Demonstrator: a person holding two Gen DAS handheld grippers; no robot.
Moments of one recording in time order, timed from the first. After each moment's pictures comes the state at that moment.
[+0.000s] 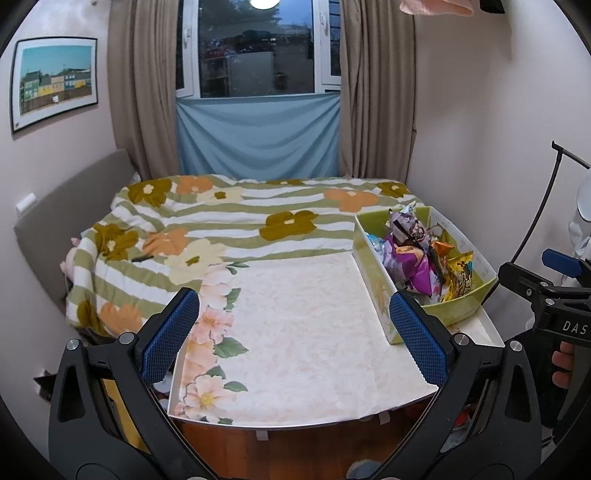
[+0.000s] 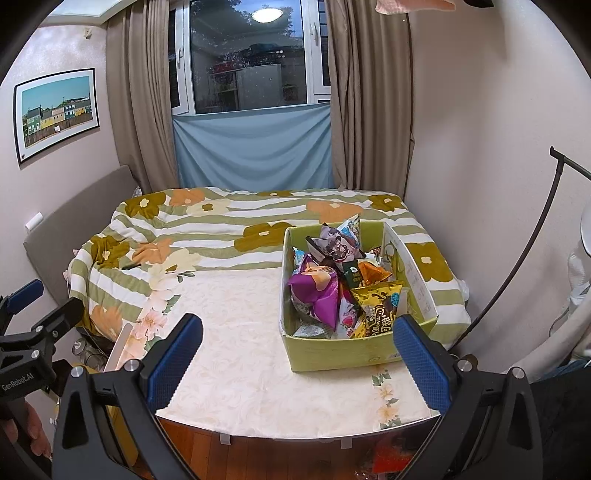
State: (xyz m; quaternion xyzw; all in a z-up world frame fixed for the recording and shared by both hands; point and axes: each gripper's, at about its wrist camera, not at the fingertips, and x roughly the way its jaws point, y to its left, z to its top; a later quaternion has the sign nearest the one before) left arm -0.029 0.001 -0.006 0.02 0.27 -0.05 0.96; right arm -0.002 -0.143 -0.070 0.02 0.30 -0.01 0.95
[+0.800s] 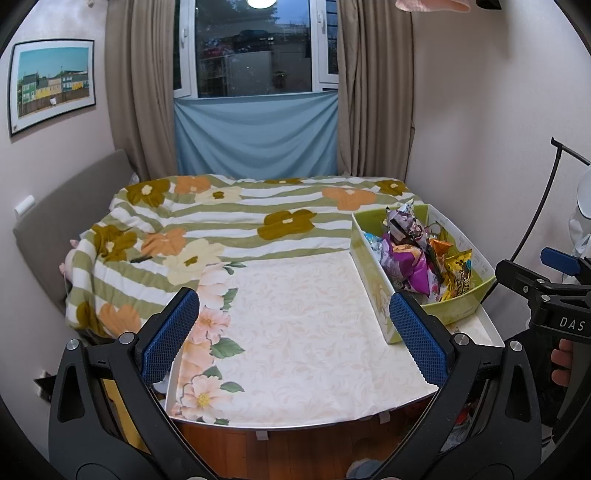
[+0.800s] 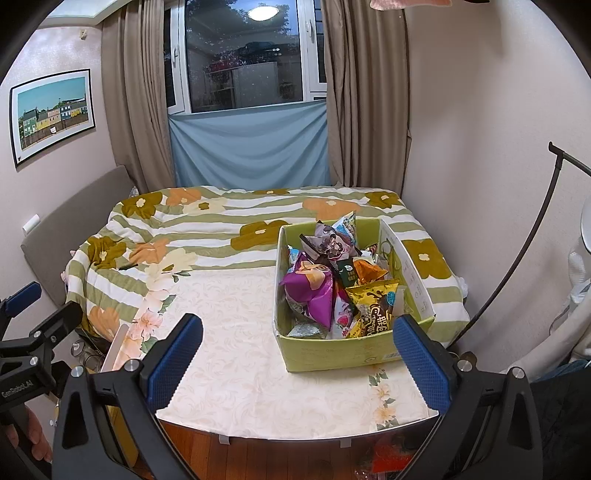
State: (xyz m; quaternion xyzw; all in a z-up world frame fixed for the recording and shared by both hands) left arm -0.026 -0.003 -0.007 0.03 0.28 -0.05 0.96; right arm 0.000 -0.147 -0.069 0.02 0.30 -0.01 0.95
